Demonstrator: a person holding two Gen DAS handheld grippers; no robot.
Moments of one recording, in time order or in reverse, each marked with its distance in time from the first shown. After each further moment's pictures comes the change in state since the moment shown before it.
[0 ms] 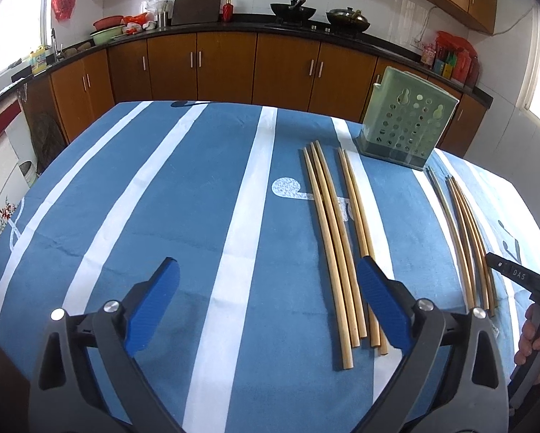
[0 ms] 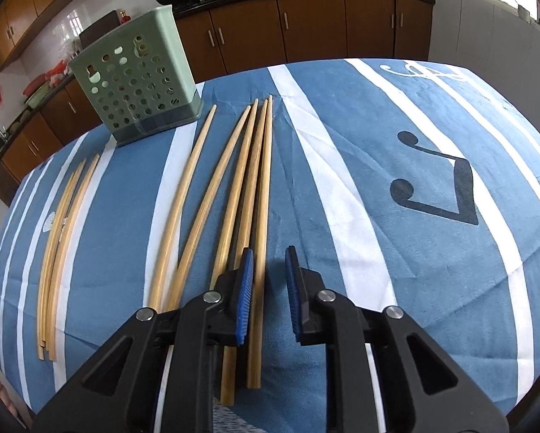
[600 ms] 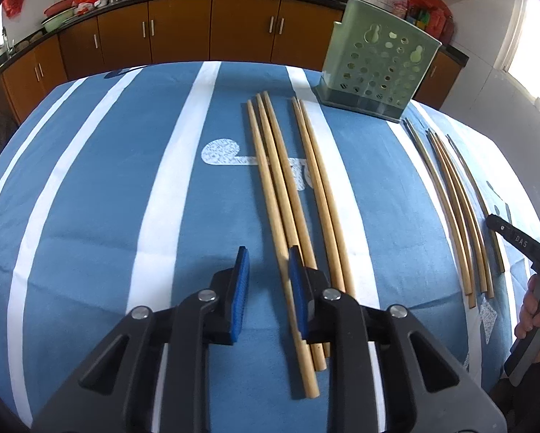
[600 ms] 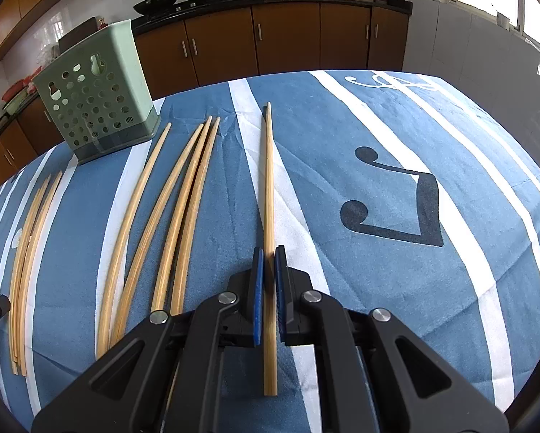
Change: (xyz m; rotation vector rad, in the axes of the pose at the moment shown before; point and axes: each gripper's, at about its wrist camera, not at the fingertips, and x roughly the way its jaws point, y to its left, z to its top) left arm 0.056 -0.036 0.002 0.097 0.162 -0.121; right arm 0.007 -0.026 0.017 0.036 -0.040 -0.101
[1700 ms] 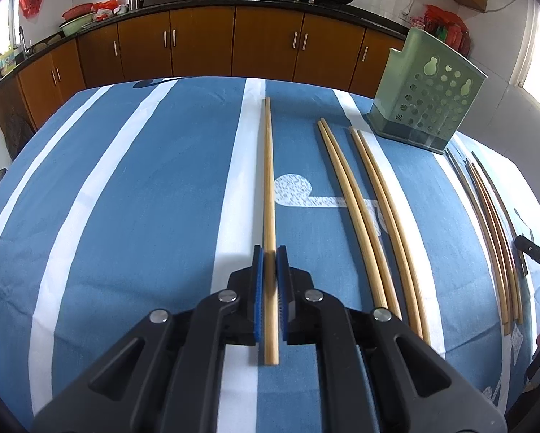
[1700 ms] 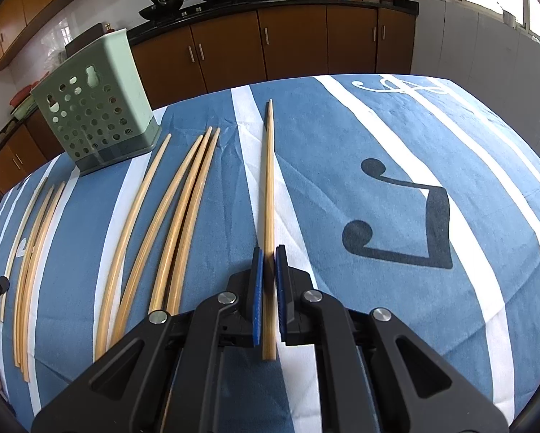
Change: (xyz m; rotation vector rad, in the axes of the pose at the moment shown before) left arm 0.014 0.052 0.017 -0.042 -0.069 0.055; right arm 0.004 -0.011 0.004 0.001 -0.020 0.053
